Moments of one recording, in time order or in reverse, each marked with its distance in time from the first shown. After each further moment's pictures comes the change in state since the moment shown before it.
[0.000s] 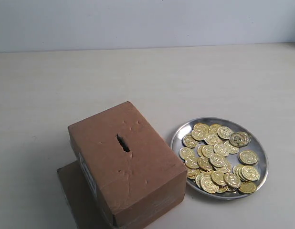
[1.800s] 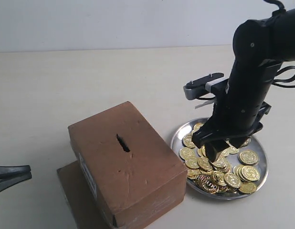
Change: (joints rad) left arm -0.651 0.508 -0.326 -0.568 0.113 1.152; right arm 0.281 1.787 -1.033 0.116 0.733 -0.081
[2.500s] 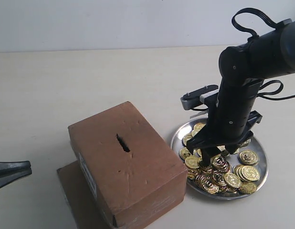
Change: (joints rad) left arm 0.000 0.000 0.000 -0.018 -0.021 0.000; right arm 0.000 0.128 -0.001 -0.045 -0.119 0.072
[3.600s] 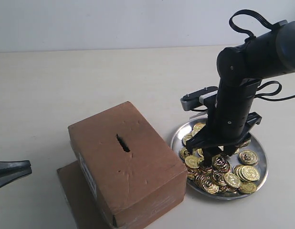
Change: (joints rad) left arm 0.000 0.000 0.000 0.000 -0.002 0.000; right arm 0.000 0.029 -0.015 0.004 0.018 0.009
